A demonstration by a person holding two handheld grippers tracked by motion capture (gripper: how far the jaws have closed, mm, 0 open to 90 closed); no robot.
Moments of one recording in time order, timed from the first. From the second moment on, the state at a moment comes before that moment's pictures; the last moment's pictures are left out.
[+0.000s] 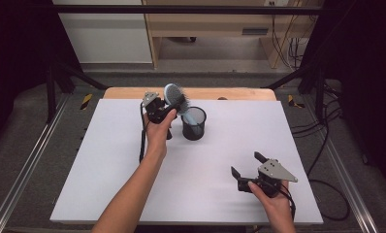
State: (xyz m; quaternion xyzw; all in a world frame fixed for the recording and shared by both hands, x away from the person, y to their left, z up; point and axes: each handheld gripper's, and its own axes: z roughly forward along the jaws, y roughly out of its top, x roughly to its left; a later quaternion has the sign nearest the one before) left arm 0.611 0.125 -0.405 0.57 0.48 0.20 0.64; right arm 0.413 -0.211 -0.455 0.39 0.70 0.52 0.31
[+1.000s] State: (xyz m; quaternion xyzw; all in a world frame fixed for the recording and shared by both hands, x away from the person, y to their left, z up) left arm 0.607 0.122 -0.403 0.59 0.46 0.22 0.63; right arm 0.413 -0.210 -0.455 0.39 0.70 0.52 0.30
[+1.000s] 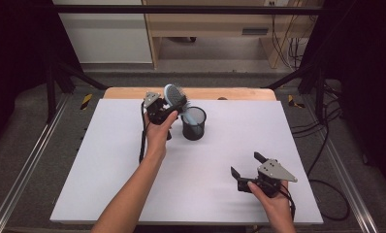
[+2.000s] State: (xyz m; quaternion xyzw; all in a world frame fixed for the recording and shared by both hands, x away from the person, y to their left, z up) left arm 0.595 0.130 -0.396 0.59 0.45 0.25 0.62; right arm 0.413 -0.208 -0.455 0.39 0.70 0.52 0.31
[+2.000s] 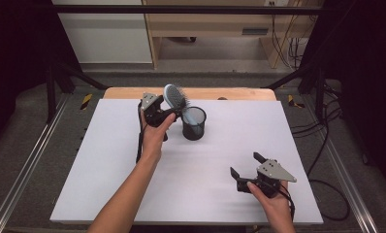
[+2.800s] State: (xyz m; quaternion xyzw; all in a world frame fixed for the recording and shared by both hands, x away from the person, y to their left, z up) left arm 0.583 0.132 -0.396 0.62 0.43 0.27 0.60; right arm 0.413 -0.207 -0.455 0.38 0.70 0.52 0.31
